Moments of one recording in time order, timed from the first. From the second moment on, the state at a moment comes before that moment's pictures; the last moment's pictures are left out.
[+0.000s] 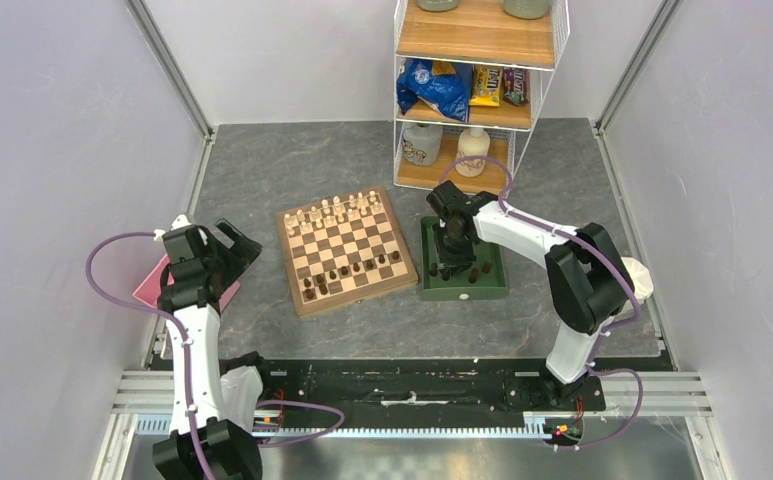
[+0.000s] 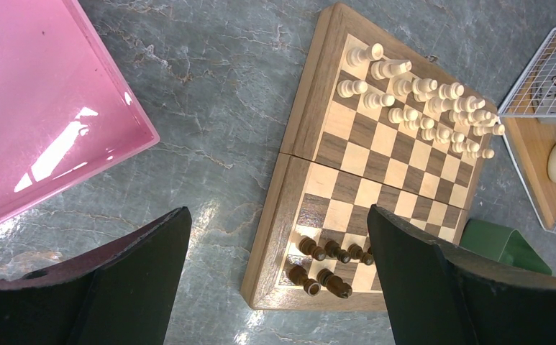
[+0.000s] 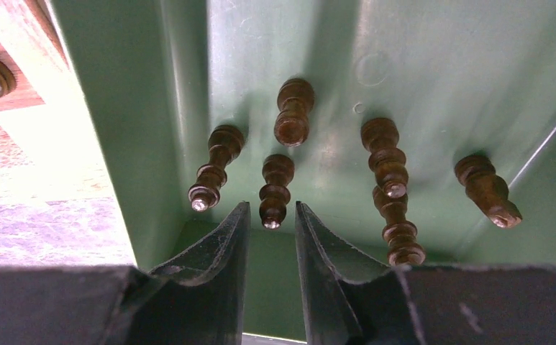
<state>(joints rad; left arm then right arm) 0.34 0.80 0.70 -0.63 0.16 -0.54 0.59 1.79 1.24 -0.78 0.00 0.48</state>
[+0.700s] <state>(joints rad) 0.34 0.82 0.70 -0.63 0.16 -0.54 0.59 1.72 1.25 -0.83 0.04 0.47</state>
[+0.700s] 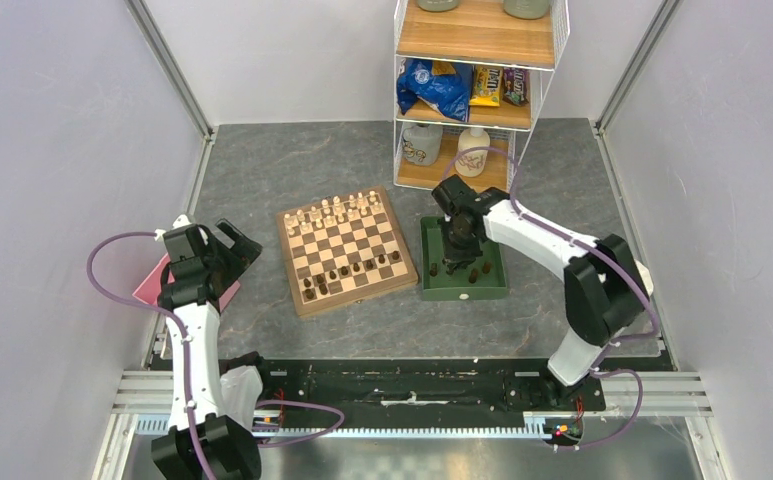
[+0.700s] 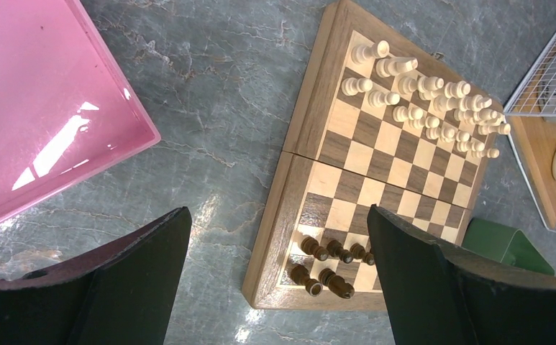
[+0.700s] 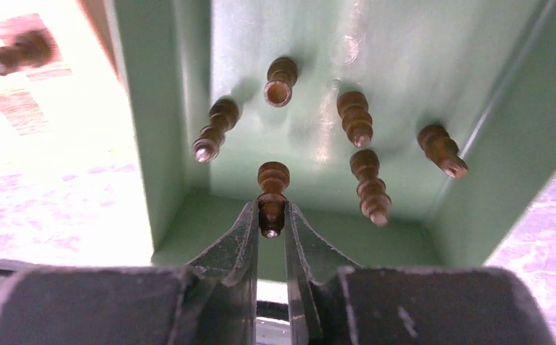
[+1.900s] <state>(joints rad) 0.34 0.83 0.70 -0.63 0.16 -0.54 0.99 2.08 1.91 -0.97 -0.02 0.46</state>
